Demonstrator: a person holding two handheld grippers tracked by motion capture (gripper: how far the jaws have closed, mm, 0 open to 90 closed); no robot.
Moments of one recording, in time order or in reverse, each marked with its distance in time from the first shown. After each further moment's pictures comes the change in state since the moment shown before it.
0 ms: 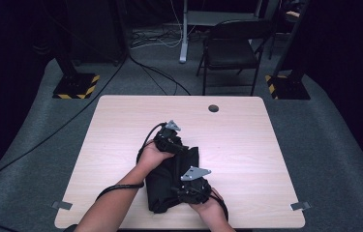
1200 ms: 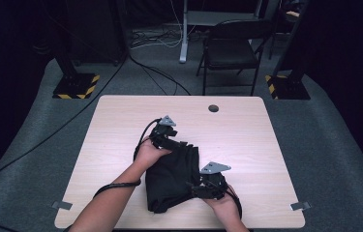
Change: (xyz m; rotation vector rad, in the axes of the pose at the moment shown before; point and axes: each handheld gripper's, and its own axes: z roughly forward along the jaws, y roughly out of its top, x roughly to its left) left arm 0.006 0.005 -0.022 -0.082 0.007 -0.012; right arm -0.039 -0.015 -0.023 -0.039 -0.069 0.102
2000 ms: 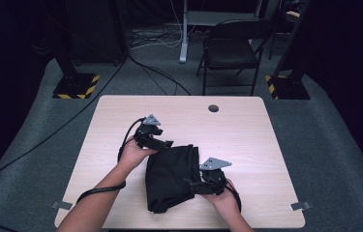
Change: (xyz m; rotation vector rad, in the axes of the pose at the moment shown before) left arm 0.015 -0.017 -0.048 -0.001 0.066 -0.018; right arm -0.006 0.011 0.003 -0.064 0.042 -0.028
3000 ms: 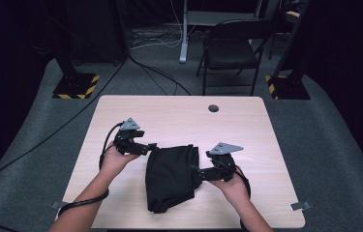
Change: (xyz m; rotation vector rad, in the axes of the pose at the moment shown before) left arm 0.009 -0.035 -0.050 -0.073 0.063 -0.047; right arm -0.032 0.034 -0.025 -0.034 0.004 0.018
